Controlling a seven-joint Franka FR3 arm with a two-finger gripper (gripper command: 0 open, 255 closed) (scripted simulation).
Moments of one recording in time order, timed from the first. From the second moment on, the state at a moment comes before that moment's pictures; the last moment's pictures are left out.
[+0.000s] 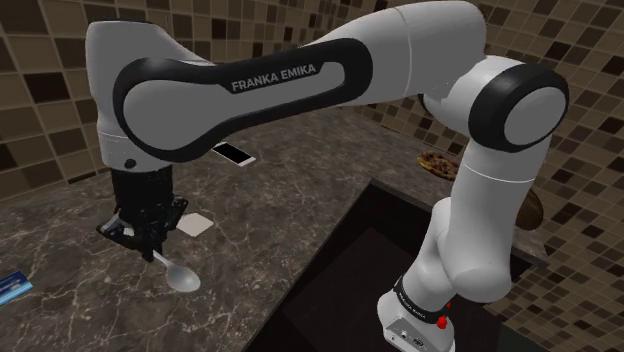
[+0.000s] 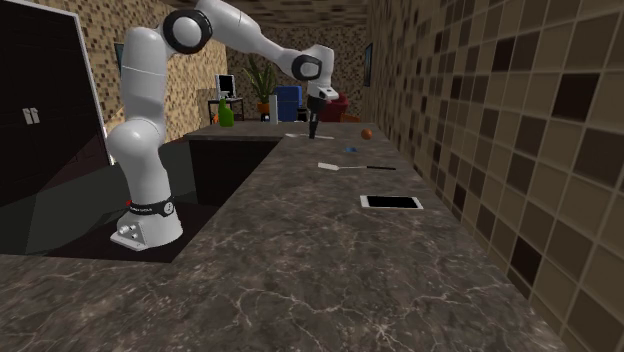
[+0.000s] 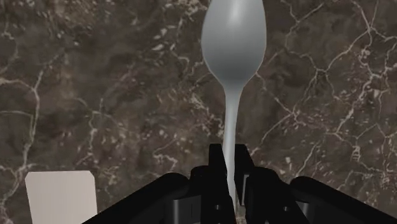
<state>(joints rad) 0.50 0.25 0.32 -1.75 0.14 1.95 0.55</state>
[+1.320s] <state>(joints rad) 0.68 0.54 0.35 -1.48 0.03 1.99 0.77</state>
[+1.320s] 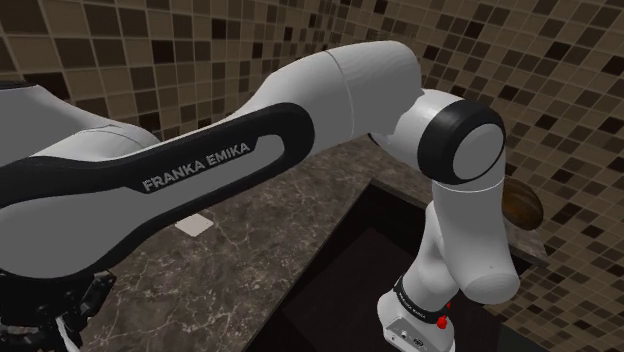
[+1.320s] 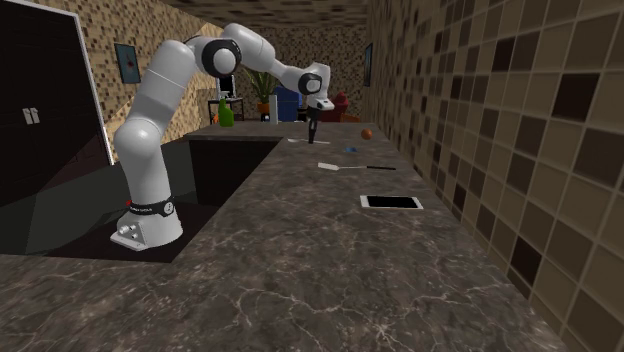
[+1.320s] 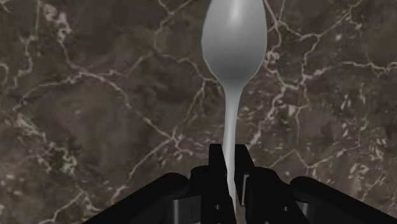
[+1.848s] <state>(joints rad) 0.69 0.56 0.35 -1.51 0.03 2.04 0.77</state>
